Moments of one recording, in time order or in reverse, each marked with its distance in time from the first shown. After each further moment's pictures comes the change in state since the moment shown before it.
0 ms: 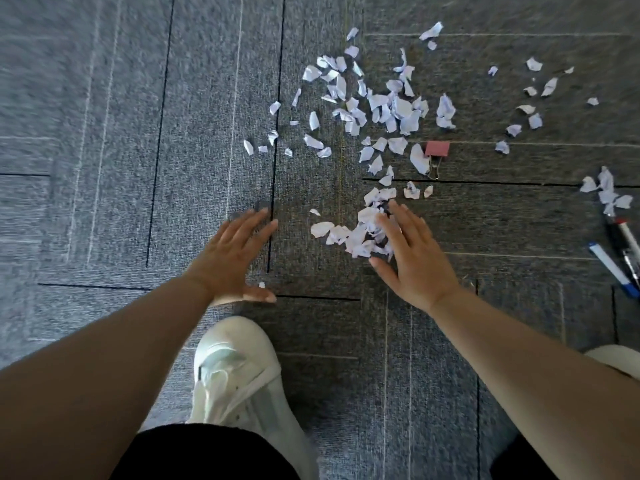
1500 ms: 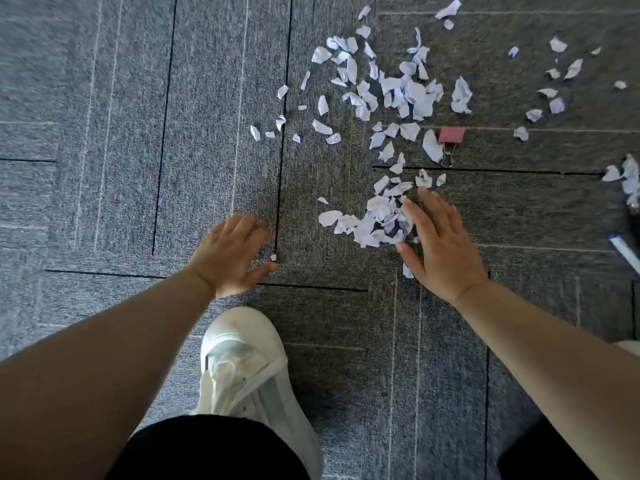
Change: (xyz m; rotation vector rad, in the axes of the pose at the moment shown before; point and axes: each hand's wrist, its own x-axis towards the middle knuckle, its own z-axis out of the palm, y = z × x) left_hand -0.012 0.004 -0.005 0.041 0.110 -0.002; right_hand -0.007 0.016 -0.002 -0.017 0.063 0.035
